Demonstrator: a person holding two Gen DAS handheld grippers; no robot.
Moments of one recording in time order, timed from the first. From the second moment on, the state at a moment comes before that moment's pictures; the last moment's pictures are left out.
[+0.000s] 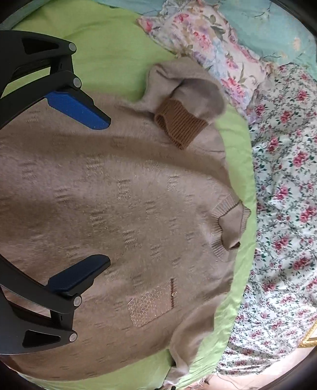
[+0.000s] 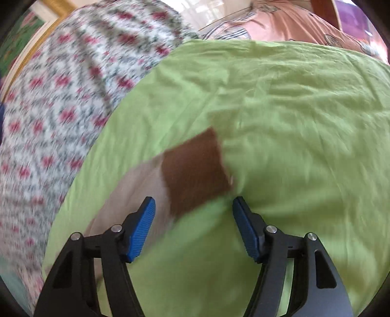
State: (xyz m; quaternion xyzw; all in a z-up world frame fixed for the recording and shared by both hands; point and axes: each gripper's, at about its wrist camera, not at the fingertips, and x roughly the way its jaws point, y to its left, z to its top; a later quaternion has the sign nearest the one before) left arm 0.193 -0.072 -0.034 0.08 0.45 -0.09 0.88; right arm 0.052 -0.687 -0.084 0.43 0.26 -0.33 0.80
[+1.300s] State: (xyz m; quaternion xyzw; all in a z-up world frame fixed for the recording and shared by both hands) left arm 0.251 -0.024 -0.049 -0.08 0.46 -0.22 0.86; right arm 0.312 -0.172 -0.092 0.36 0.47 0.24 0.77
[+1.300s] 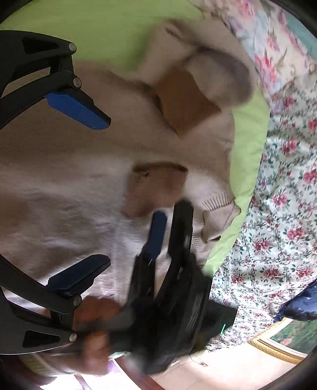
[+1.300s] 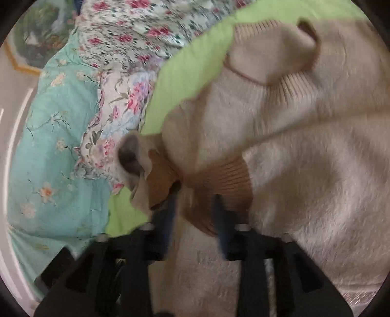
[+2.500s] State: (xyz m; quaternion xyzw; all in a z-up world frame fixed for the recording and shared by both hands) left arm 0.272 0.029 -0.043 -0.09 0.38 -0.13 0.91; right arm 0.236 -0.392 -0.107 0.31 0.43 -0.02 0.85
